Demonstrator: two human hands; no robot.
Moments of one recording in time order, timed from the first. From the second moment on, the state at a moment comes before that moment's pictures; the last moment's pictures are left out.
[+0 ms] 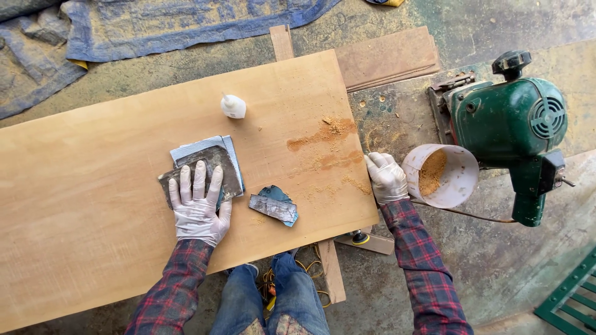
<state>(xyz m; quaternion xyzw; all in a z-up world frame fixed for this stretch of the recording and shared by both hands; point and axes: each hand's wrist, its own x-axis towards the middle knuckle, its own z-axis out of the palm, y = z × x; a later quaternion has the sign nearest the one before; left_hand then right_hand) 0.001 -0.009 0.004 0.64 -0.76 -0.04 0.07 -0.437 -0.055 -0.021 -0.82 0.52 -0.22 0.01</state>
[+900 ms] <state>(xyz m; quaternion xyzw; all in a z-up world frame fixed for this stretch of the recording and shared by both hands) 0.004 -0.009 0.001 0.64 -0.76 -0.07 0.08 -0.308 -0.052 0.058 -0.75 0.57 -0.32 0.07</state>
